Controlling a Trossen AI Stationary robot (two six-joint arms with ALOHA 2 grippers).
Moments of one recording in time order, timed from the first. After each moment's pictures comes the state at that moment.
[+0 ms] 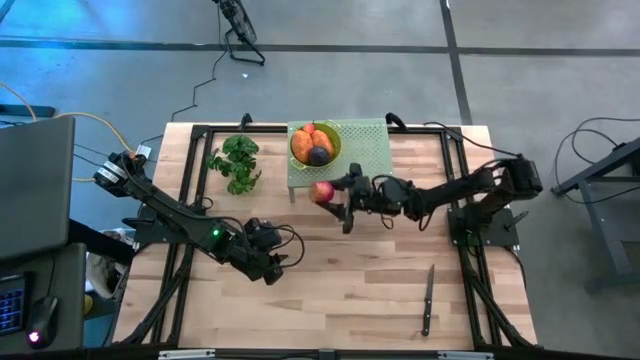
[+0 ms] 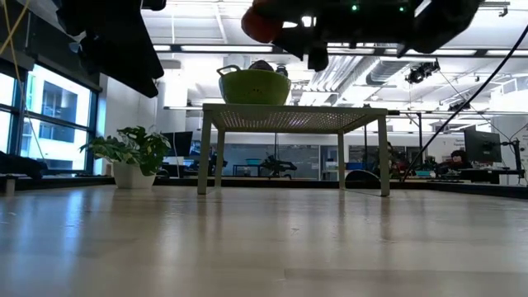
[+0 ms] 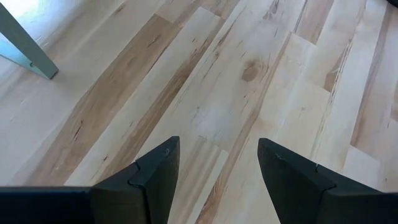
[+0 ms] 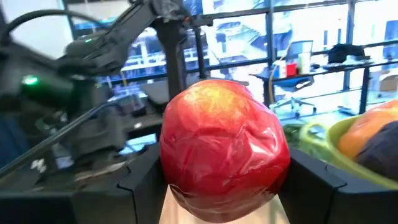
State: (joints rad) left arm -0.53 1.39 0.96 -0.53 -0.51 -0.95; right arm 0.03 1.58 0.74 0.97 0.15 0.13
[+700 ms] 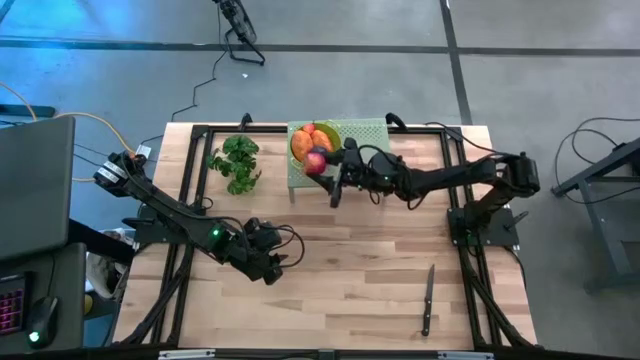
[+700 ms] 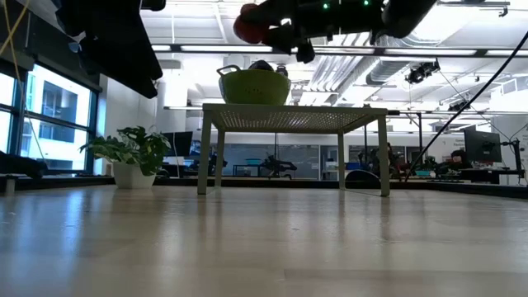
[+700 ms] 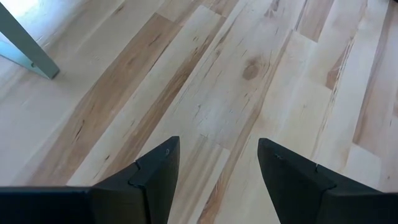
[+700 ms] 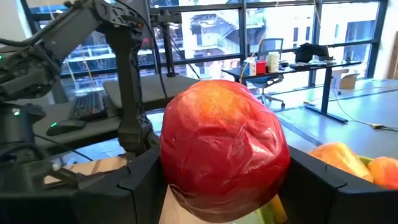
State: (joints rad) left arm -0.53 1.39 0.96 -0.53 -0.51 -0.94; right arm -0.11 1.58 0.94 0.72 0.12 0.10
